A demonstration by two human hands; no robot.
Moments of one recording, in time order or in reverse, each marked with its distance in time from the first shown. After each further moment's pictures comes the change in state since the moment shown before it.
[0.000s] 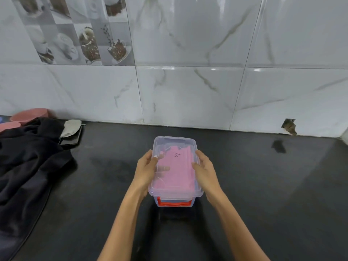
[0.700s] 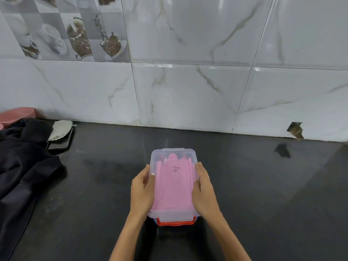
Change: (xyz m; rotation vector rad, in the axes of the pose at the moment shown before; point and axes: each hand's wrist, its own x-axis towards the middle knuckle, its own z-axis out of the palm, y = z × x) left_hand 0.006 -0.030 0.001 0.086 0.126 0.158; right_hand 0.015 0.036 0.016 -0.246 0.030 0.017
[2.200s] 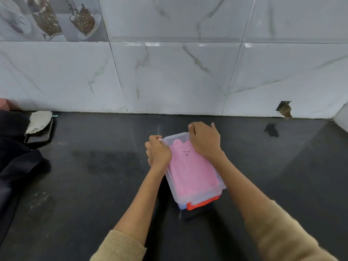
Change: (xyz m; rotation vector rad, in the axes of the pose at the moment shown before) left_hand 0.066 0.002 0.086 0.400 0.127 -0.232; right_hand 0.100 -0.026 -0.050 -0.765 0.166 -0.191
